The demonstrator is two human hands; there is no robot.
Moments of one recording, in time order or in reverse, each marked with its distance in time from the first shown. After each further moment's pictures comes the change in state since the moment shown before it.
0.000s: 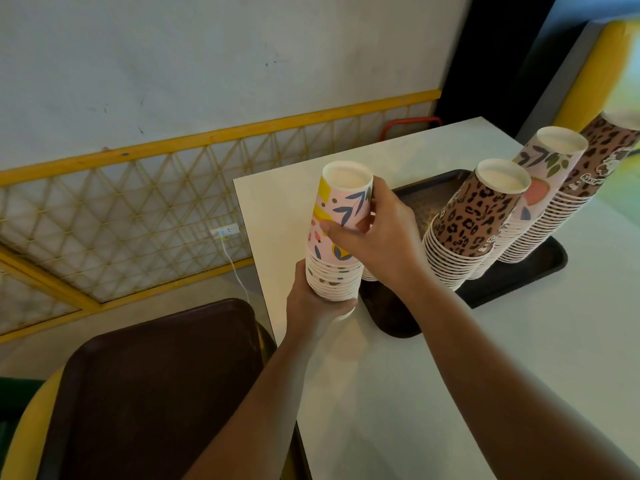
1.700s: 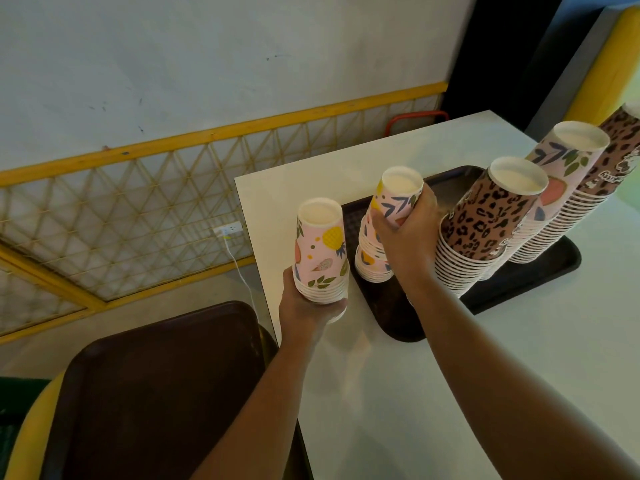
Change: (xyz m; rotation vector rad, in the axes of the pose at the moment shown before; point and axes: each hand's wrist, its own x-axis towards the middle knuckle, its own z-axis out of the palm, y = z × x) left_hand 0.008 -0.012 -0.003 -0.027 0.119 -0.062; right_hand 0.034 0.086 0.020 0.025 0.357 0.162
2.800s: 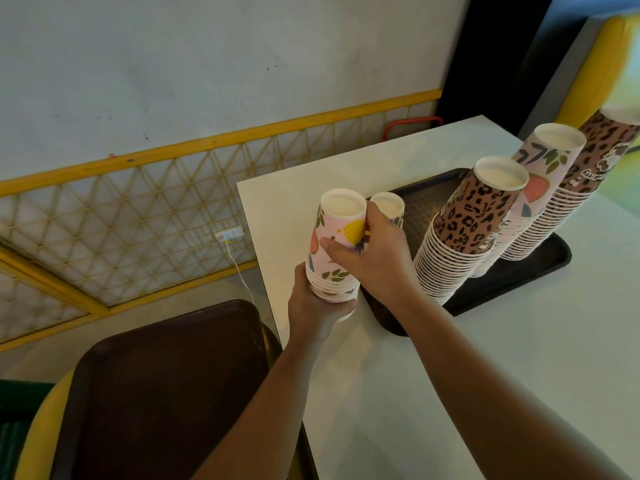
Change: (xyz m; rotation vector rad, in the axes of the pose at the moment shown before) left_hand -0.011 0.007 0.004 0.063 -0.054 0.095; right_hand -0.053 -0.057 -0.021 0.013 -0.379 -0.131
